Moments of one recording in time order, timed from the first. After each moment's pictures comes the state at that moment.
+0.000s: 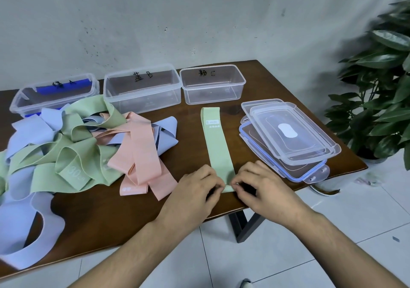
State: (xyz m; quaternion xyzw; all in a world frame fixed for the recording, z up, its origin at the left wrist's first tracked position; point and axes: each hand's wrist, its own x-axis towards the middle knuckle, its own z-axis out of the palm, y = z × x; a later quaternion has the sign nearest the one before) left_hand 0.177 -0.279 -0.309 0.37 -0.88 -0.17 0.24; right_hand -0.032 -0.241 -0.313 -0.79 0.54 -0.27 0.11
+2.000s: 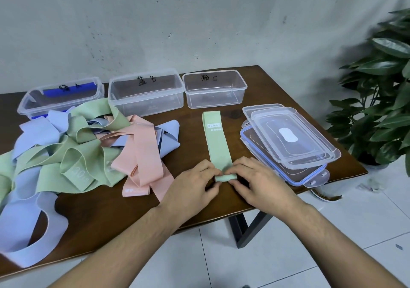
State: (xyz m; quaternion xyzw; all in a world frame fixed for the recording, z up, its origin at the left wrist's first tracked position) left_hand 0.178 -0.303 -0.314 0.39 -0.88 -0.16 0.23; right_hand -0.029 -0.262 -0.309 -0.80 0.55 -0.22 0.10
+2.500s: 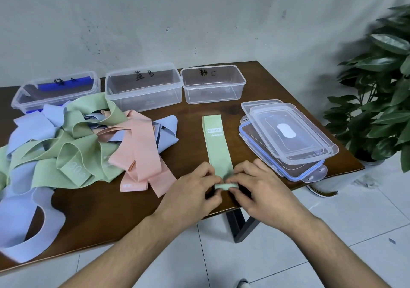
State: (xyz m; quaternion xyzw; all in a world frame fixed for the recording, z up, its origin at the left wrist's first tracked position) left_hand 0.182 -0.281 -0.312 0.39 -0.88 -0.18 0.20; right_hand -0.023 -0.233 -0.304 -0.80 0.55 -0.22 0.06
